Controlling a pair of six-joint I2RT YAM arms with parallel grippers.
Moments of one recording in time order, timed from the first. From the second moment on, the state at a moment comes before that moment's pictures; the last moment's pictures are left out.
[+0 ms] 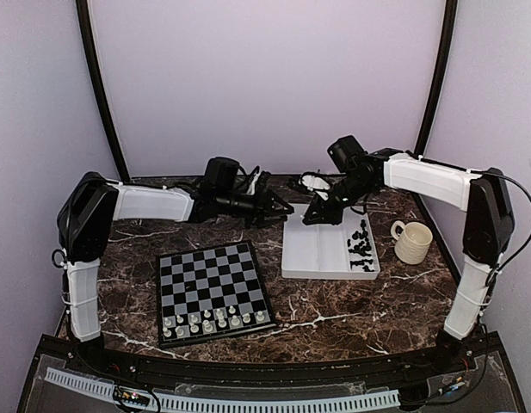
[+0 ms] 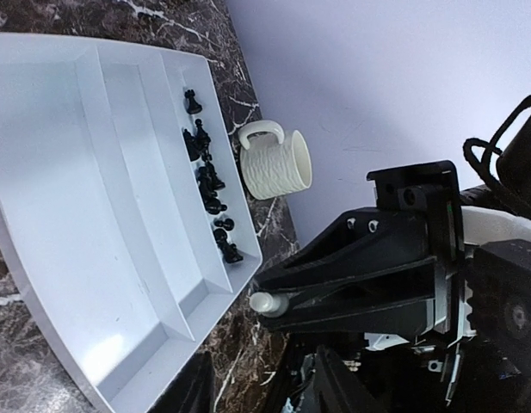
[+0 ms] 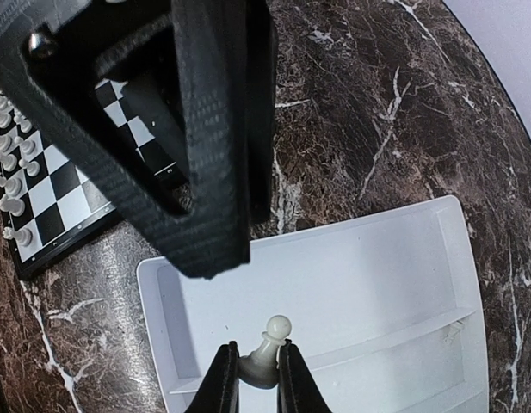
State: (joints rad) left arm -0.67 2.04 1.45 0.15 0.73 -0.92; right arm 0.57 1.84 1.54 -0.74 -0.45 -0.64
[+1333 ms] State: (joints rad) left arm -0.67 2.13 1.39 0.54 0.85 -1.27; right arm 0.59 1.88 1.64 -0.80 -0.54 -0.60
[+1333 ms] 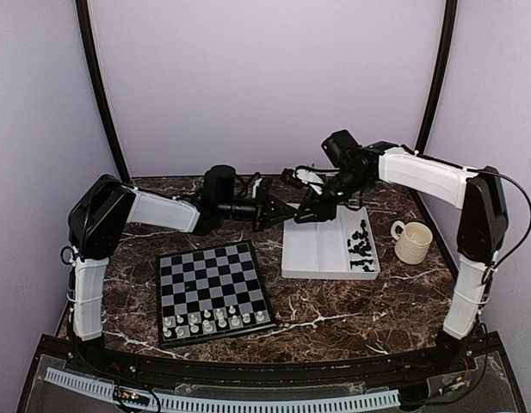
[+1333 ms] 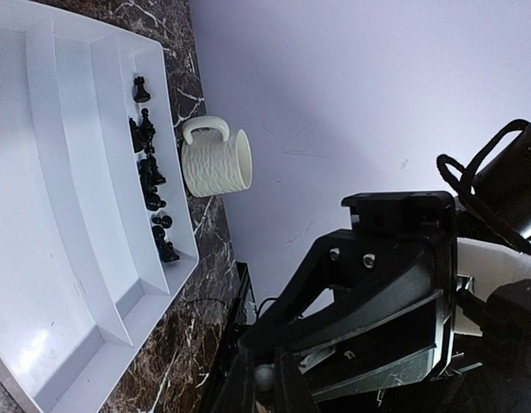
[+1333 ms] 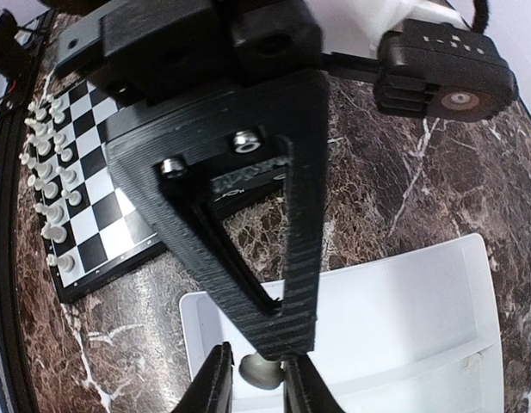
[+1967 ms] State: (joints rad) left arm -0.76 1.64 1.15 -0.13 0.49 -0.18; right arm 0.46 1.70 1.34 -0.74 -0.52 -0.57
